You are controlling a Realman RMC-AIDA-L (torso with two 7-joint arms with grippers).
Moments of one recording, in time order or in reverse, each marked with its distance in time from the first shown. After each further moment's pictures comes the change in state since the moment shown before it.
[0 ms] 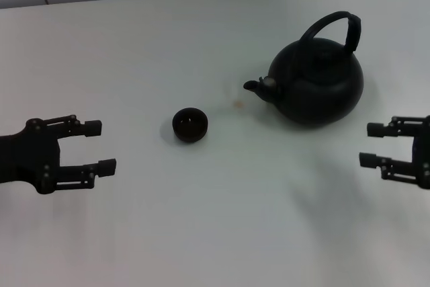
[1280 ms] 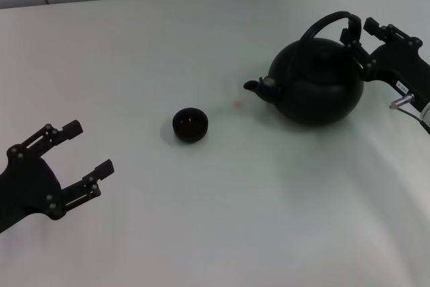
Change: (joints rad) left arm 0.195 -0.134 -0.300 -0.162 -0.076 0.015 0.545; right arm 0.172 0.064 0.064 0.609 0.705 0.540 -0.611
